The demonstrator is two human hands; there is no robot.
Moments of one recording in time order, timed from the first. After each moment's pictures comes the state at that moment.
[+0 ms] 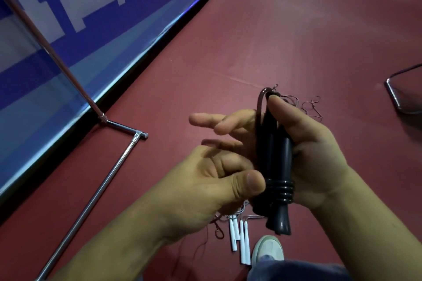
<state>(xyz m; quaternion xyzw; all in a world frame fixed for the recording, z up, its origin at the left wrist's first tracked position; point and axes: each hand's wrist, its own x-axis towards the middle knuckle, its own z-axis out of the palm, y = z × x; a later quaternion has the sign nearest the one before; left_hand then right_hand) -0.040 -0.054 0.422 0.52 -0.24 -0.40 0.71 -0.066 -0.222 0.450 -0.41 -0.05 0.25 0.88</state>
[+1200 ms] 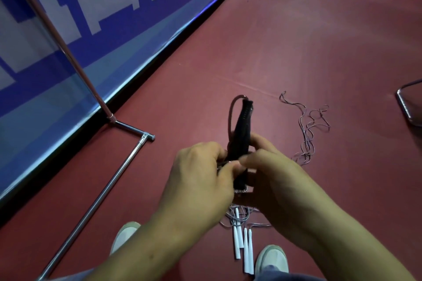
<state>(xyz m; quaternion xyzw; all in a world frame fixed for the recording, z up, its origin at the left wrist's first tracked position) -0.036 -0.057 0.402 0.85 -0.14 -0.06 0.50 -0.072 -0.189 0.421 -0.59 0.18 0.13 0.78</state>
